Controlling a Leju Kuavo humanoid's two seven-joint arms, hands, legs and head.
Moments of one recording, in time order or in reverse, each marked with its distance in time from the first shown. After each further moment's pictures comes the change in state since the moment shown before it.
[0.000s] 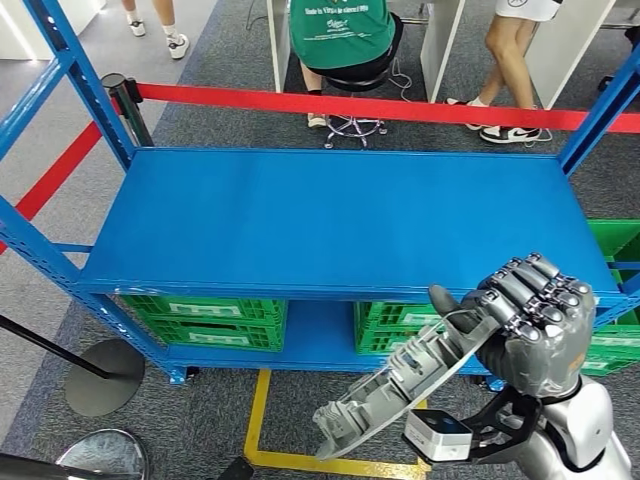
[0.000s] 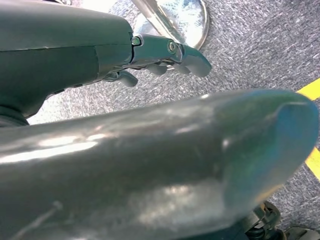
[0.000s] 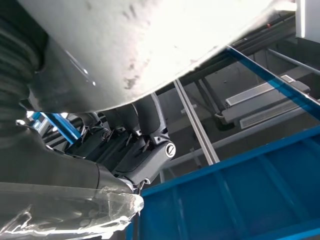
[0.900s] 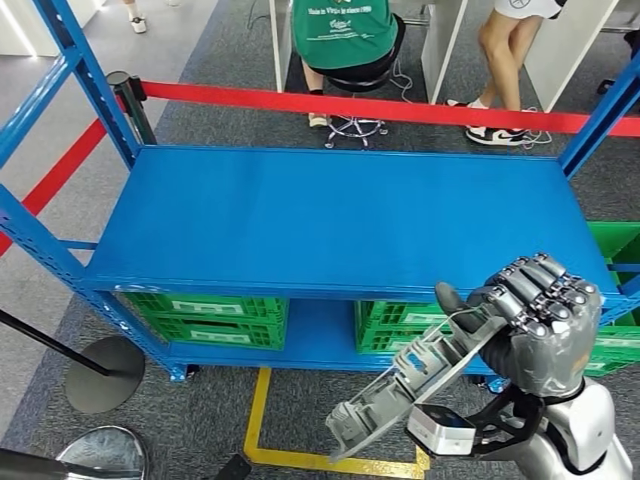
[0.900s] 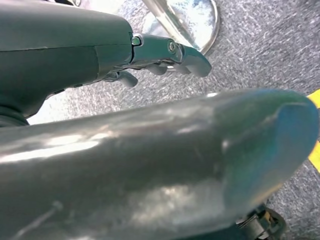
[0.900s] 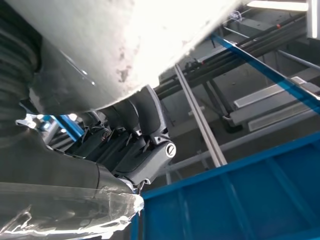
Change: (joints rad) left arm -0.001 -0.004 0.002 0.000 0.011 0.019 0.035; right arm 0.012 0.000 -0.001 0.003 0.002 0.000 0.042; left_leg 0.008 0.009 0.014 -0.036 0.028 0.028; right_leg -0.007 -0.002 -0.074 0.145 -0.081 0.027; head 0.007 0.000
